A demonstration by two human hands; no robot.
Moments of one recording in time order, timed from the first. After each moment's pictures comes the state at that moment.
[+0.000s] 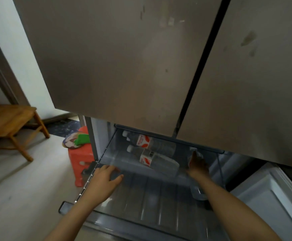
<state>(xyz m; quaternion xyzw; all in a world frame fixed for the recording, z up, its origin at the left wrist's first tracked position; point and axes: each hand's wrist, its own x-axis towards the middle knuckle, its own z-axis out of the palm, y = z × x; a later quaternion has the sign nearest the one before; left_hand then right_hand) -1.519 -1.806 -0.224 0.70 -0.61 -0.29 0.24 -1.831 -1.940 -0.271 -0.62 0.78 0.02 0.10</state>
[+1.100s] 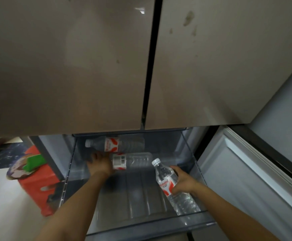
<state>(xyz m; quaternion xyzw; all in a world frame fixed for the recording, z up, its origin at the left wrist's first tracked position) -1.572 -1.938 -0.294 0.69 -0.71 -0.11 -0.05 -1.845 -1.817 -0.260 -0.49 0.72 -0.13 0.48</state>
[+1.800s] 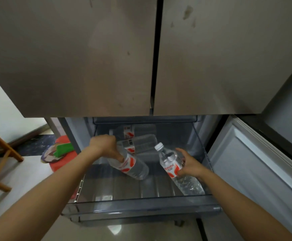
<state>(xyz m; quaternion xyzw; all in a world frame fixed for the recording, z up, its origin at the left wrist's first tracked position) -1.550 -1.880 -0.149 0.61 -0.77 -0.10 -0.16 -1.838 -1.815 -0.246 -0.52 0.67 -0.21 0.49</state>
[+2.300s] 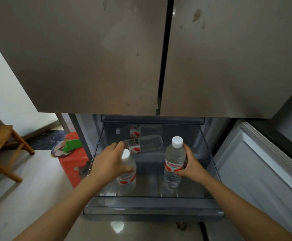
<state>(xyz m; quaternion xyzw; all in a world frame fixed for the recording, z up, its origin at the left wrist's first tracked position) -1.547 -1.806 -0.166 0.61 -0.78 -0.11 0.13 -1.823 -1.808 -0.237 -0.58 0.58 -0.32 0.48</state>
